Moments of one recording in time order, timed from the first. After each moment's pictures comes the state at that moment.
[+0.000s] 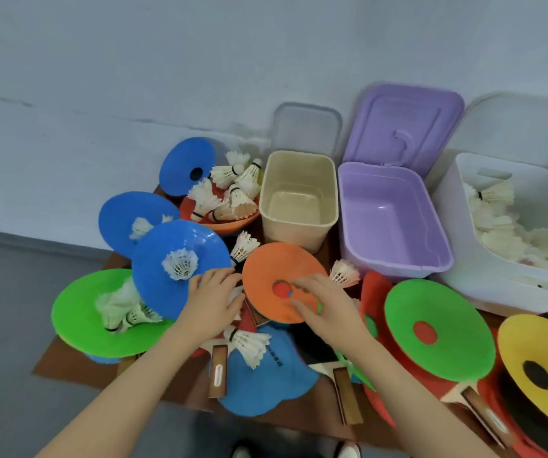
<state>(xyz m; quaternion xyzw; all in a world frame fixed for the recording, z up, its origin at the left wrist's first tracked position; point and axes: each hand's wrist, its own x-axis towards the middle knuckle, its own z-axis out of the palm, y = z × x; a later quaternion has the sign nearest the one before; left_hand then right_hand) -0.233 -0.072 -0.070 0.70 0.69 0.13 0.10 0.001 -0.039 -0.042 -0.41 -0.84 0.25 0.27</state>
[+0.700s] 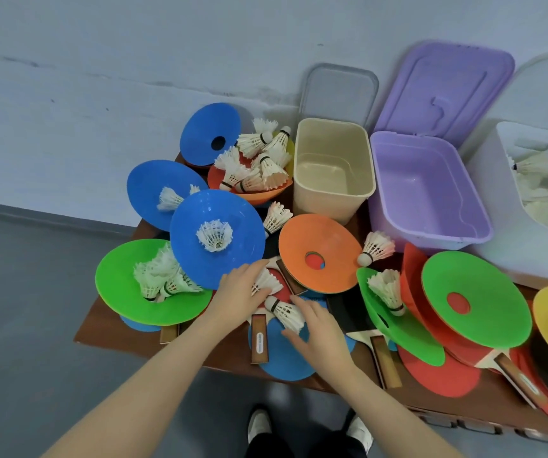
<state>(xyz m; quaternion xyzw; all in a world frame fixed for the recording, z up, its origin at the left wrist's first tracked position) -0.263 -0.103 -0.107 0.67 0.68 0.20 0.23 -0.069 -0.124 -0.140 -0.51 -0.81 0.25 0.18</state>
